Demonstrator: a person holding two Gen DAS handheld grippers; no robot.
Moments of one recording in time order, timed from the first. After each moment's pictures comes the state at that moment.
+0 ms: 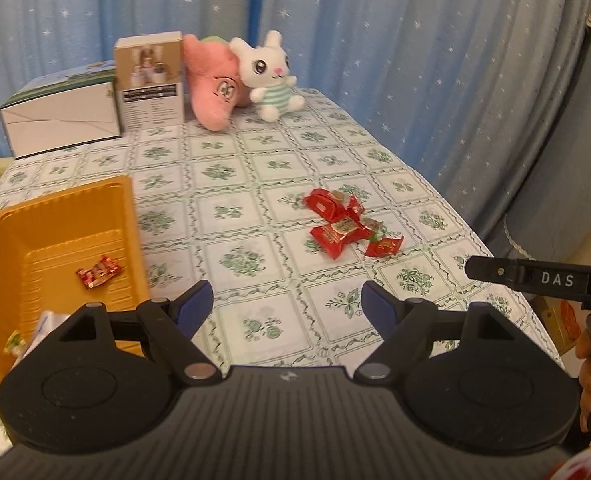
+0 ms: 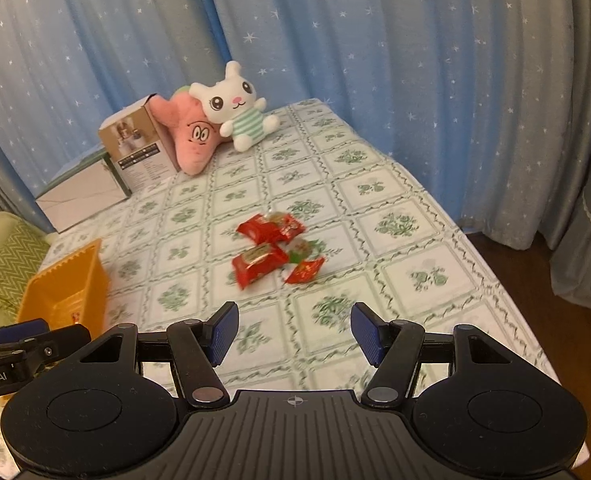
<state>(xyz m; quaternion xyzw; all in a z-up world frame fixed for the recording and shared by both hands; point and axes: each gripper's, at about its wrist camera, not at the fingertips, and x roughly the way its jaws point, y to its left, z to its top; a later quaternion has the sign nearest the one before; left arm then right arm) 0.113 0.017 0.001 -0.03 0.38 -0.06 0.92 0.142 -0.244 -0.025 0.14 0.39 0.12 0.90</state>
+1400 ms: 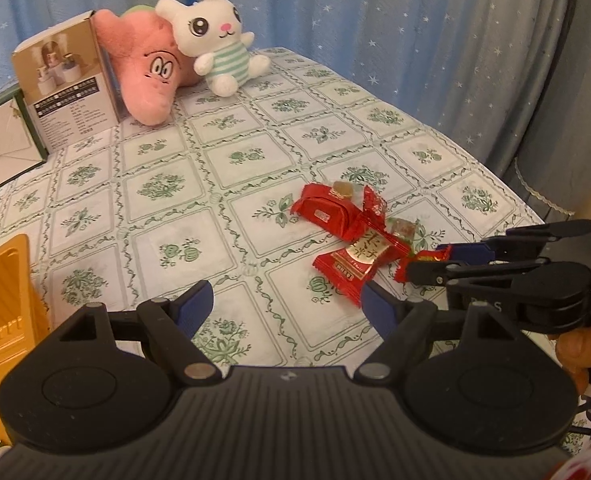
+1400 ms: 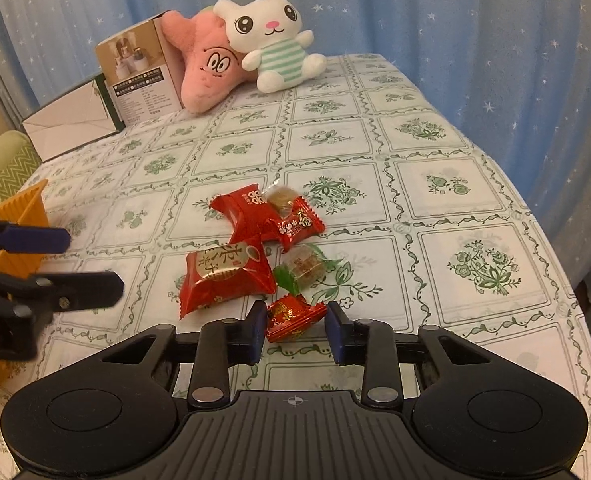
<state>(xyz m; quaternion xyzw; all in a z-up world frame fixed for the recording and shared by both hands) 0.251 -0.013 -0.079 0.05 0.42 -0.11 0.90 0.277 -0.206 -0.133 0.05 0.42 0.21 0.88</state>
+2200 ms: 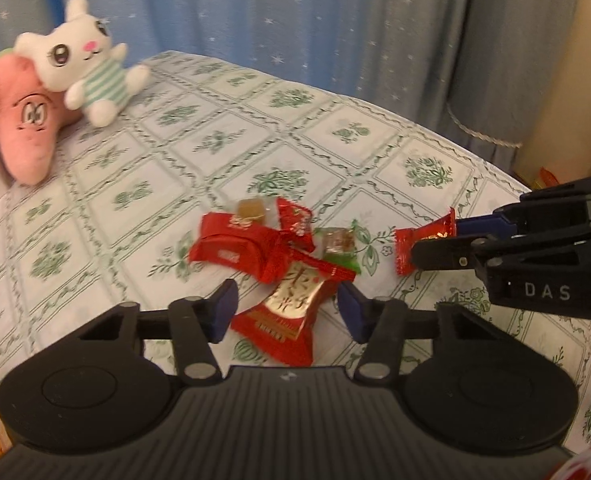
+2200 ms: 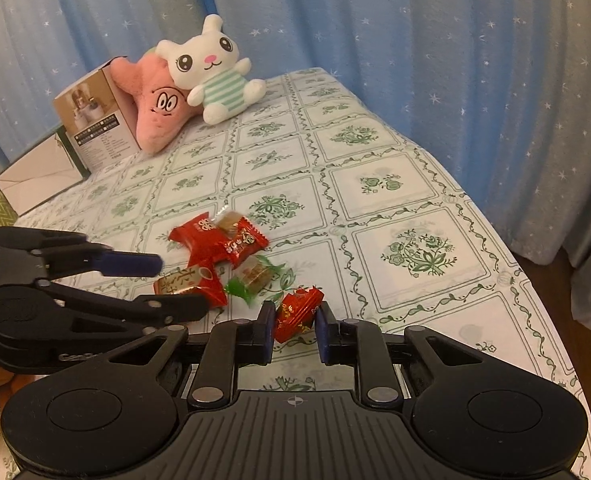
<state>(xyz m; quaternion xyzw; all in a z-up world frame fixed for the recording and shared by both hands) 0.301 -0.069 -0.113 0.14 0.42 -0.24 0.86 0.265 -0.243 -0.122 0.11 0.40 0.14 0.90</state>
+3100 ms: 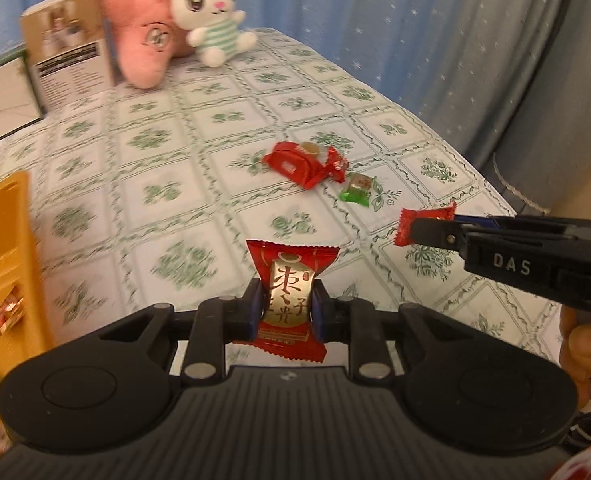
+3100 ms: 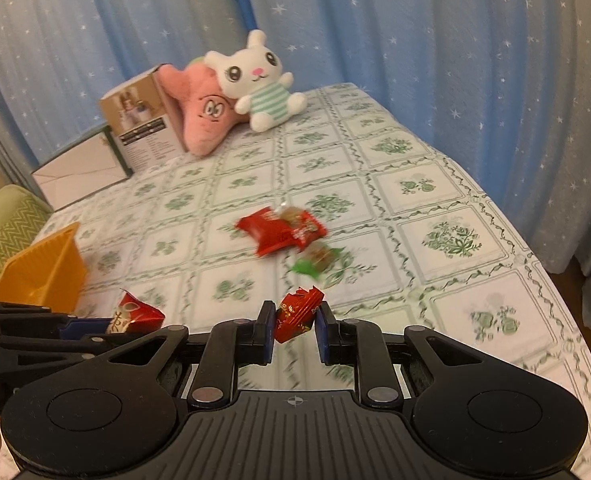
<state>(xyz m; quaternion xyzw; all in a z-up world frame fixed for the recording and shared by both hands) 0.193 -0.010 -0.067 0.01 0.44 -0.11 0.89 0.209 -0.214 -0.089 0.11 0.38 0.17 0.90</state>
